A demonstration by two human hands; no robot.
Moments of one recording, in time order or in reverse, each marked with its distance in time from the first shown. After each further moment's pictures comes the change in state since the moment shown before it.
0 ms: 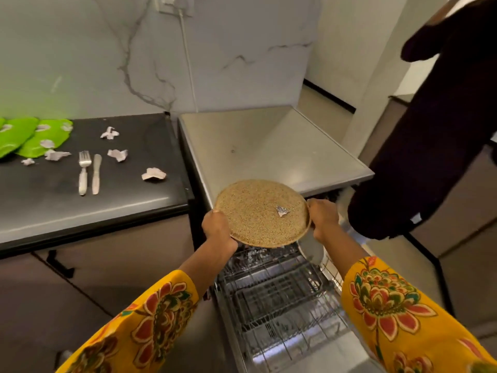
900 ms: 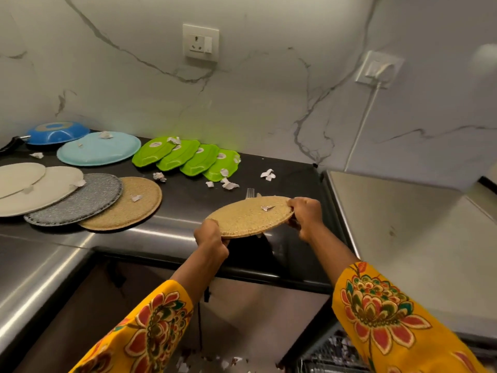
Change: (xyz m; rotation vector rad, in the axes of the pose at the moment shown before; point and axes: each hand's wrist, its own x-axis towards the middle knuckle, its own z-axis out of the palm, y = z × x) left_hand 0.062 0.269 -0.248 -0.421 0.428 0.186; right_hand -0.158 -0.105 0.398 -0.021 -0.661 -0.182
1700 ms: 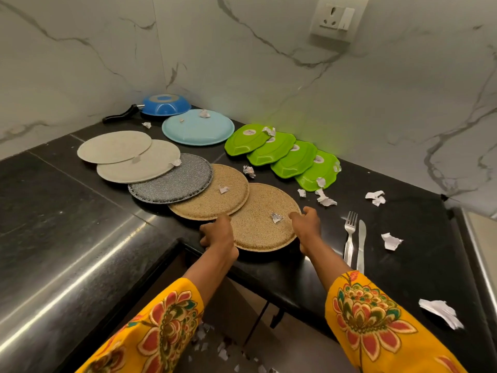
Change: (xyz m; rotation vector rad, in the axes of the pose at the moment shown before) left_hand 0.139 0.095 -0.094 0.059 0.398 0.093; right_hand 0.061 0.072 0.233 -0.437 -0.248 -0.001
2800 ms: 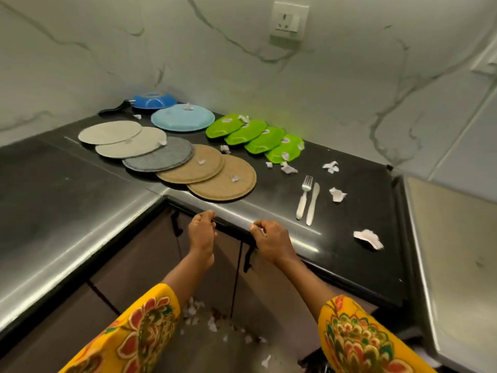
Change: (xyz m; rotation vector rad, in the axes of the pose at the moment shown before) left_hand -0.105 -0.096 -0.077 0.000 -0.307 0.389; right_hand -0.178 0.074 -0.085 -0.425 -0.247 -0.512
